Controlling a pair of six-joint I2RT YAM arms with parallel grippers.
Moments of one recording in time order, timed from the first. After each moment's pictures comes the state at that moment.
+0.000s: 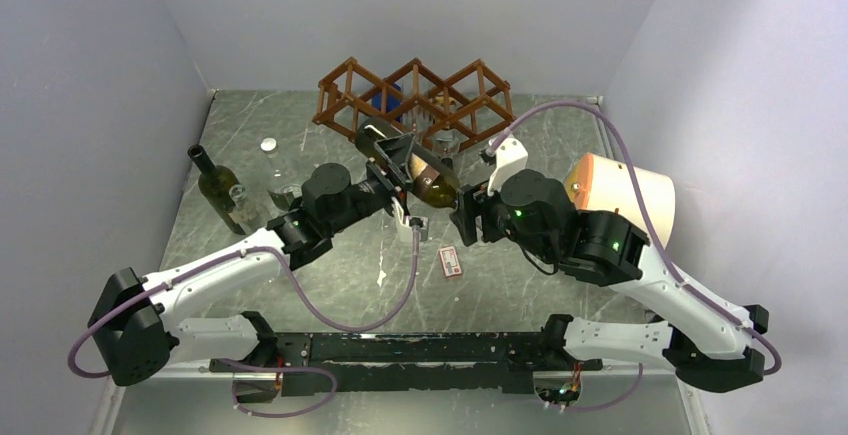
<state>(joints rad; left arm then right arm) -0.86 1.18 0.83 0.33 0.10 1.50 1.09 0.96 1.34 -0.88 0.44 0.34</state>
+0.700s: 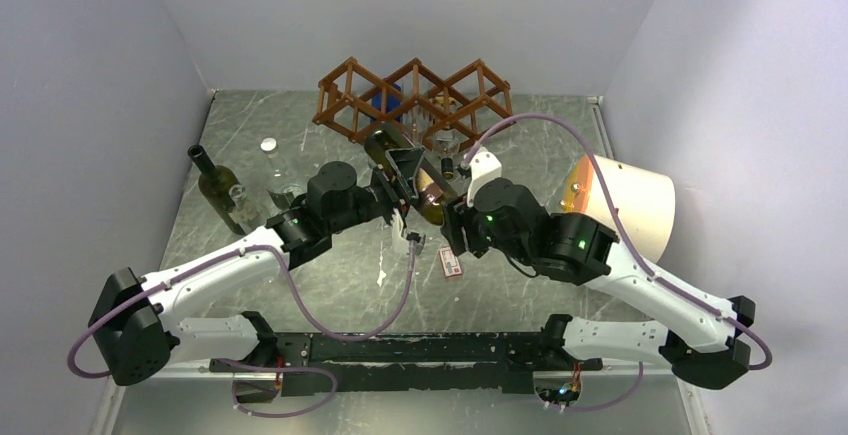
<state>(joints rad) -0.86 1.19 0.85 0.19 0.20 1.66 1.09 1.00 1.22 -0.85 0.39 0.35</state>
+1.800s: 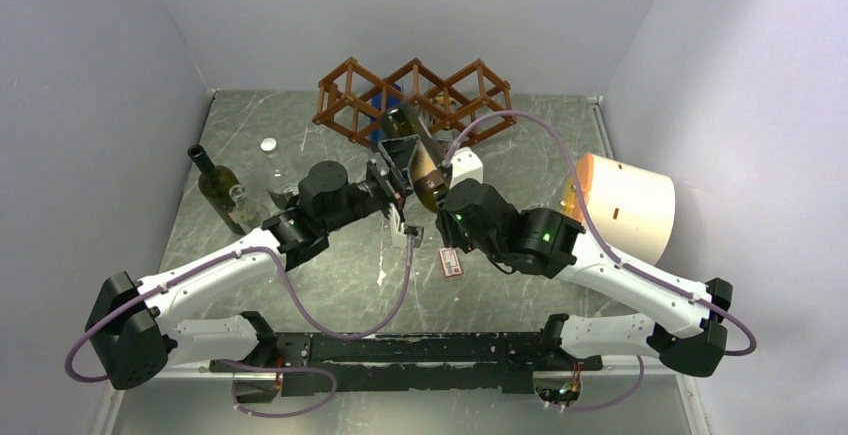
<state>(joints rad) -0.85 1.17 0.84 0.25 0.18 1.66 1.11 1.11 1.20 -0.79 0.44 0.41</state>
